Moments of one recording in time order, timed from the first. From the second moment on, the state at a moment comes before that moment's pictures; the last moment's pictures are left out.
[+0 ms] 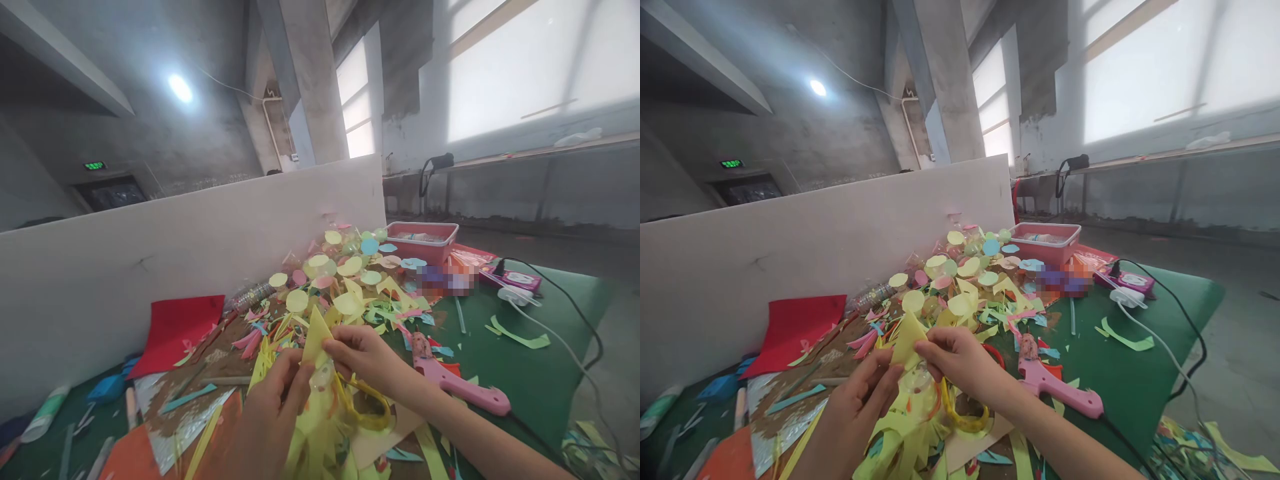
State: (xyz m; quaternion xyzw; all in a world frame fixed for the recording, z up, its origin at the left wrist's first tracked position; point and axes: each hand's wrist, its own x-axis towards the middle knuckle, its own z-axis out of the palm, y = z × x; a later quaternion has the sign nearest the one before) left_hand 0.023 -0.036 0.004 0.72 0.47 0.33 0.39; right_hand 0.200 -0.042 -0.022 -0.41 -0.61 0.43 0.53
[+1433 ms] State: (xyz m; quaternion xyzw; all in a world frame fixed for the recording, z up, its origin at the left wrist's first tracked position) left_hand 0.038 -0.044 -0.010 0.68 0.50 0.32 0.43; right_hand 0.222 -0.046 -0.016 -0.39 -0.66 0.40 0.50
